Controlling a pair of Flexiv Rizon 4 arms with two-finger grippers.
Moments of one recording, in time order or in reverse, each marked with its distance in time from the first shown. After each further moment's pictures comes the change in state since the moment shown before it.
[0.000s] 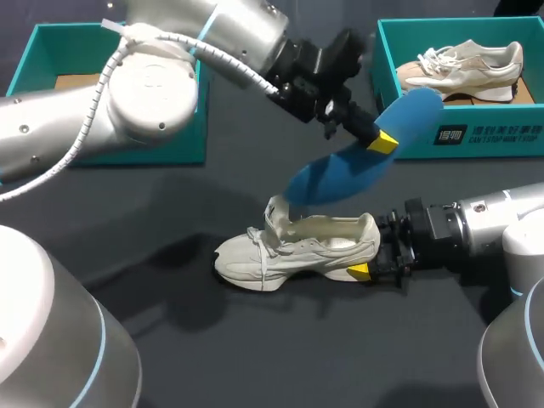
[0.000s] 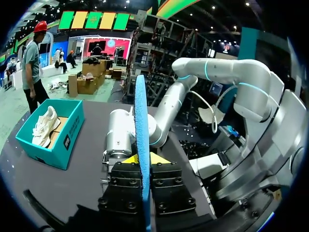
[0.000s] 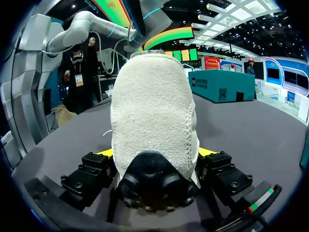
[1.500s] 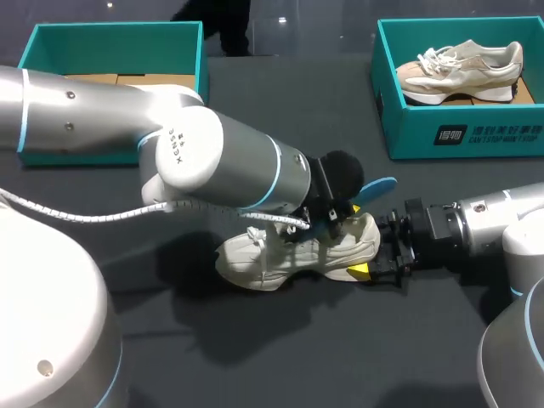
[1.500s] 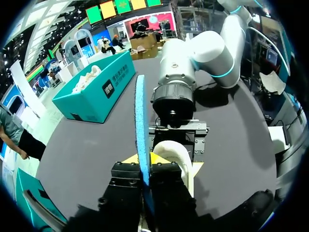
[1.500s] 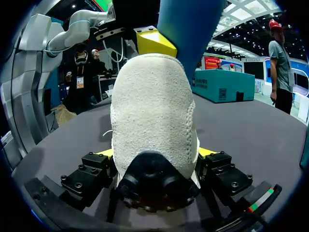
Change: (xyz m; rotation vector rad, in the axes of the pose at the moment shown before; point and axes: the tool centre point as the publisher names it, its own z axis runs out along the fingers) left arm -0.089 0.164 0.073 -0.253 -0.591 0.045; right arm 0.000 0.000 0.000 0.000 0.000 0.000
